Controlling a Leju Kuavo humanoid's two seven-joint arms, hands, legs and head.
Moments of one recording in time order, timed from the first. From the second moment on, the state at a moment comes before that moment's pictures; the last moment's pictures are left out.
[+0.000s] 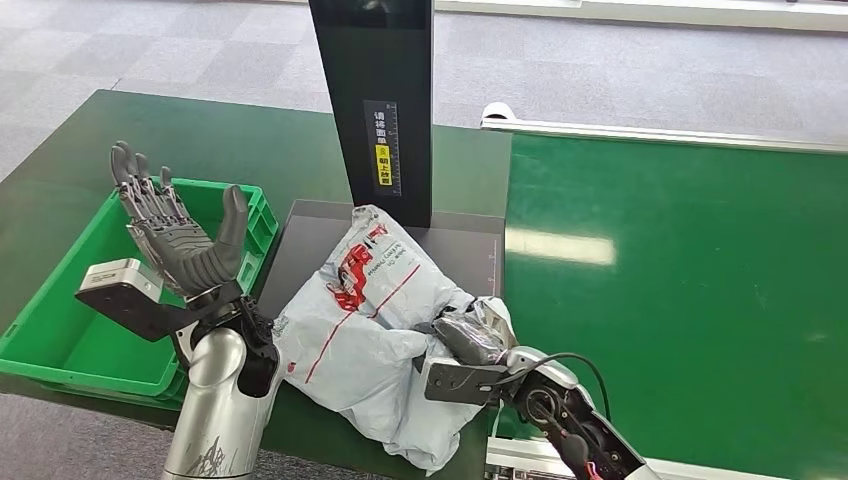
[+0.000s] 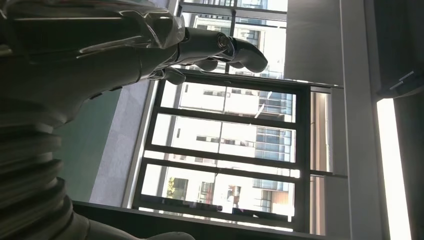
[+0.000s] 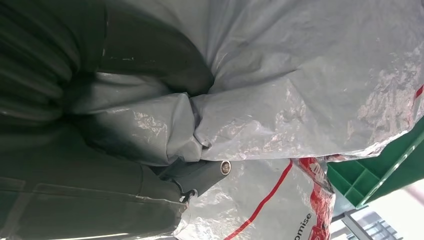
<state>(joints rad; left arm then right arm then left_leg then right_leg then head) -0.35 -0.28 -0.16 -1.47 0.02 0.54 -0.70 -0.42 -0.08 0.71 -1.01 0.48 0.24 -0.37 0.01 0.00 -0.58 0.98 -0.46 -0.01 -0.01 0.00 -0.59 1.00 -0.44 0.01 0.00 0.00</state>
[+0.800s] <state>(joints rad) -0.33 -0.28 -0.20 -1.32 0.09 0.36 -0.70 -0.34 -0.01 0.33 -1.14 -0.09 0.02 -0.39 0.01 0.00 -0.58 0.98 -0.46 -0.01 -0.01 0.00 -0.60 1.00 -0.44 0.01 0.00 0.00</state>
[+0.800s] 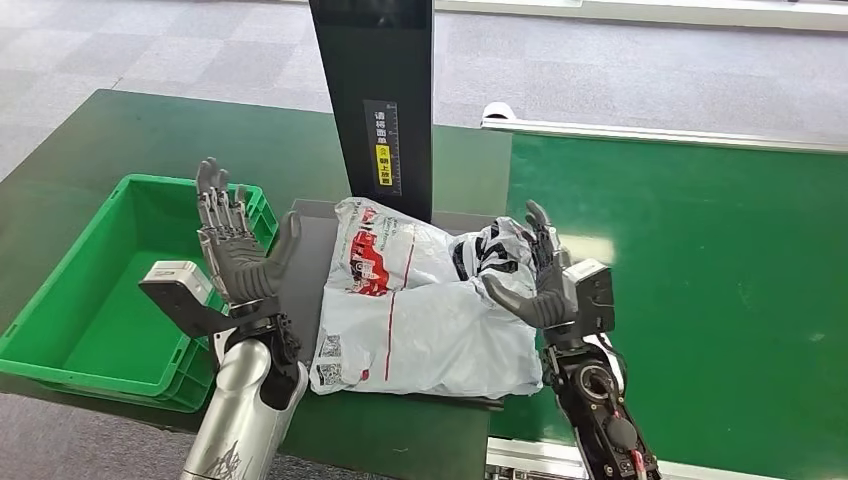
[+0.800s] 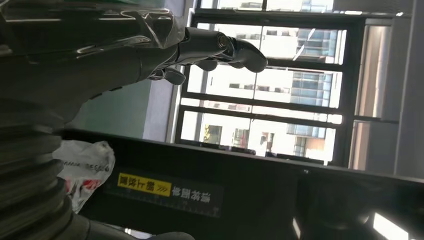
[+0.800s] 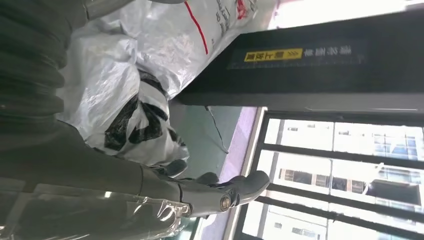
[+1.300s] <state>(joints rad) -0.45 -0.26 -0.34 -0.93 -0.07 0.16 -0.51 -0.33 -0.06 0.21 -1.14 -0.53 0.37 -0.28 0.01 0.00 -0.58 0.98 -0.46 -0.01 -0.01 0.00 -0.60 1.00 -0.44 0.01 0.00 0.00</state>
